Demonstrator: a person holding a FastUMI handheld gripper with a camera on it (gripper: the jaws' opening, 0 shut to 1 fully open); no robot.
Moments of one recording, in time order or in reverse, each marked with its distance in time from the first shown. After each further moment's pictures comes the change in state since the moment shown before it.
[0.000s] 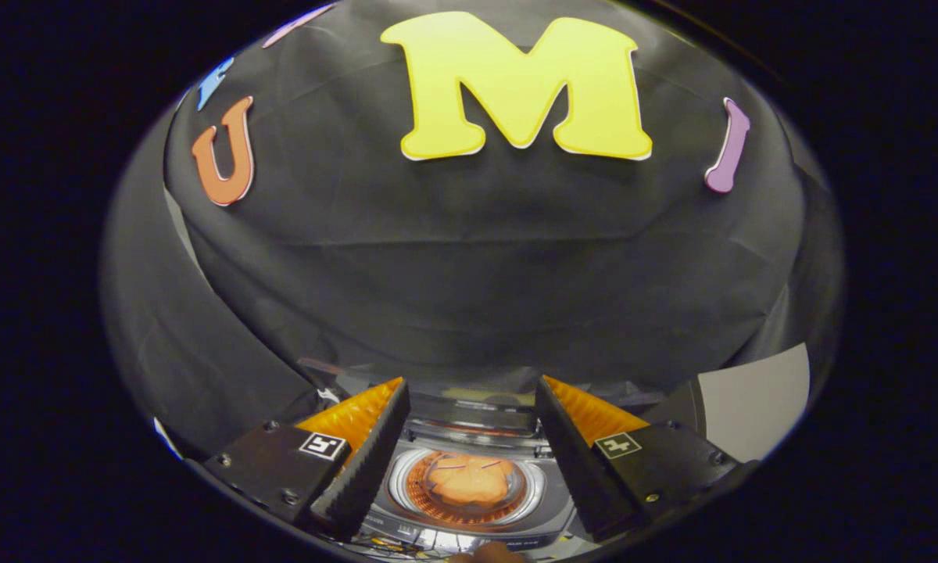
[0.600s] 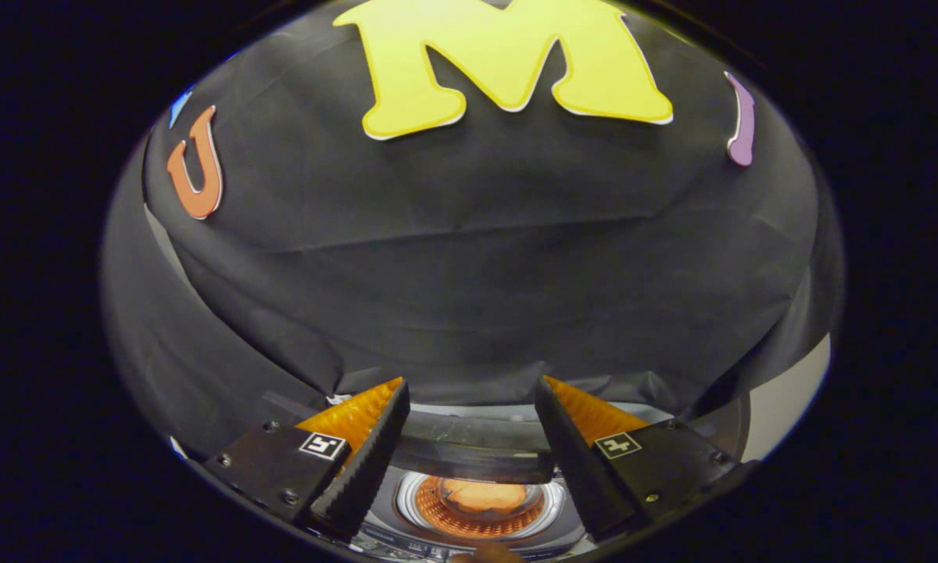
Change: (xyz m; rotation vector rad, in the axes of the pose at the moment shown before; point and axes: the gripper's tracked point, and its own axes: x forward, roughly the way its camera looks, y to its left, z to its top) arm 0.068 -0.004 0.007 0.079 0.050 0.048
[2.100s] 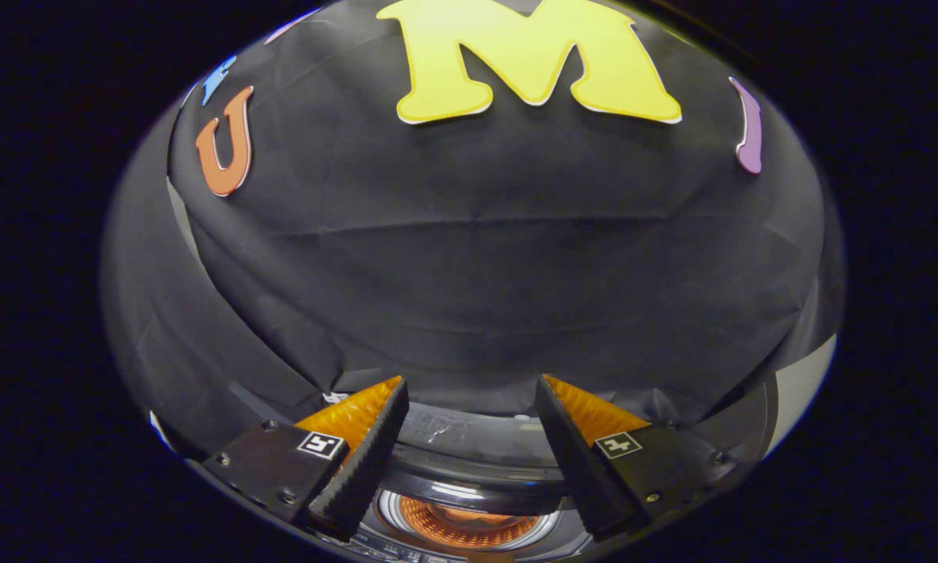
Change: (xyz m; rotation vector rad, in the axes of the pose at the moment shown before) arm 0.040 -0.003 -0.011 -0.095 -0.058 0.035
